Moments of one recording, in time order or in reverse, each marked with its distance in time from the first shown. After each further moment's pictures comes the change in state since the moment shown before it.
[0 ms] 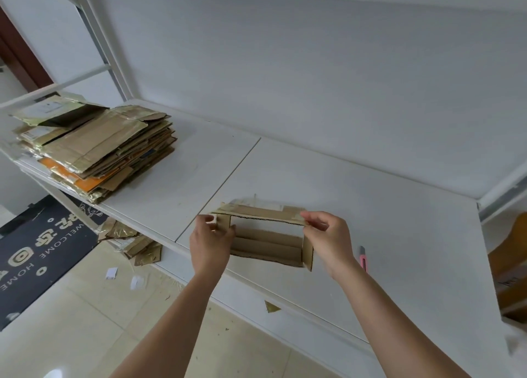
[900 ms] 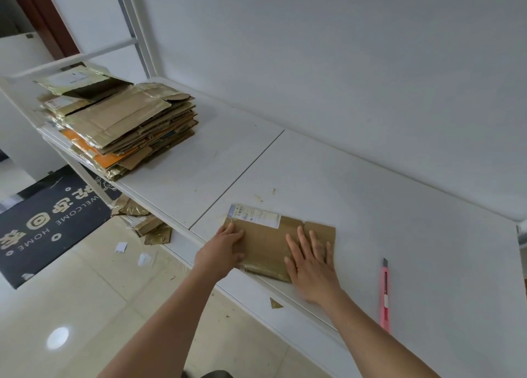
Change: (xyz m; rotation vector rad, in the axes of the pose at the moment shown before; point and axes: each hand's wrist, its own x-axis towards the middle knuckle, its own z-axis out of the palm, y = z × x) left_hand 0.031 -0.065 -0.003 0.650 -0.584 0.210; right_hand 0.005 0.094 0.052 -1.254 -0.527 -0.267
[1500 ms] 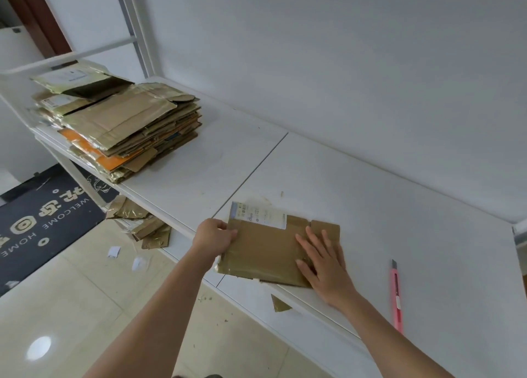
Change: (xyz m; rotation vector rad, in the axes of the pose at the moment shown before) left_hand 0.005 -0.008 -0.054 -0.754 0.127 -0.350; right_hand -0.006 0.004 -0.006 0.198 0.181 -0.067
